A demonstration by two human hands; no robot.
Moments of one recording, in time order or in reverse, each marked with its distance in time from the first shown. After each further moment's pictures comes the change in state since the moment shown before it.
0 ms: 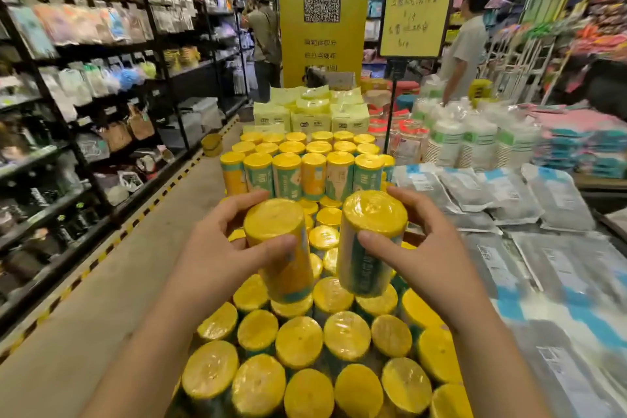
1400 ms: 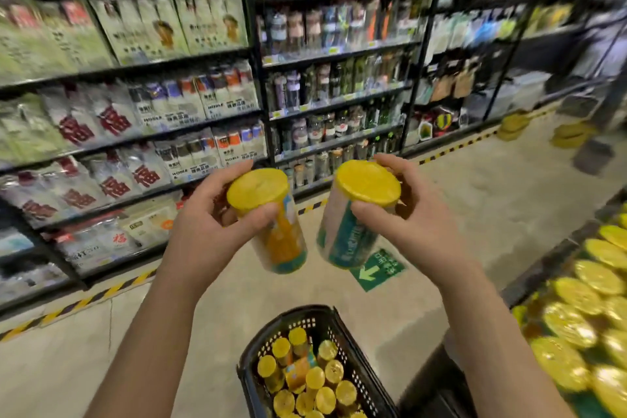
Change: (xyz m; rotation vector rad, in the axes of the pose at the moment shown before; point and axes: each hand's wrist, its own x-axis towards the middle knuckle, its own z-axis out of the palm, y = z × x) left_hand -0.341 -0.055 -0.408 0.227 0.921 -0.303; right_hand -0.188 -0.211 0.444 0.399 -1.036 -0.304
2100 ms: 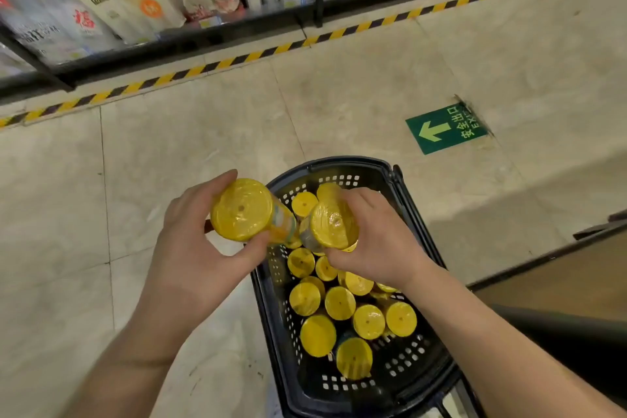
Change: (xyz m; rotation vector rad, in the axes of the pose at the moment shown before) left_hand -0.137 -0.452 0.044 0.478 0.029 -0.354; right_hand -0.076 0.485 0.245 -0.491 -0.649 0.096
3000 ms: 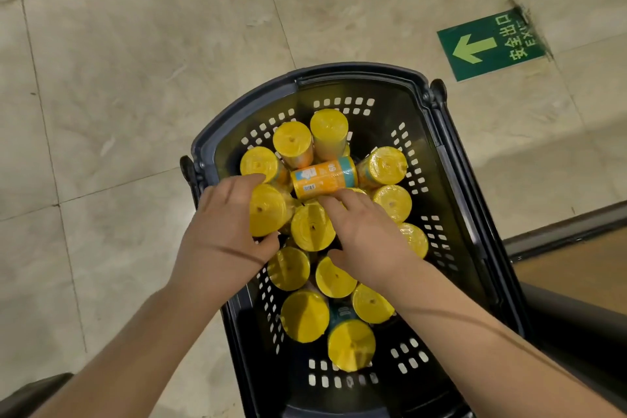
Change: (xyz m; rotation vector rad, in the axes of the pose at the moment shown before) left_hand 0.002 -0.137 0.160 0.389 -0.280 -0.093; right_hand 0.008 0.108 0.136 -0.350 -0.327 0.017
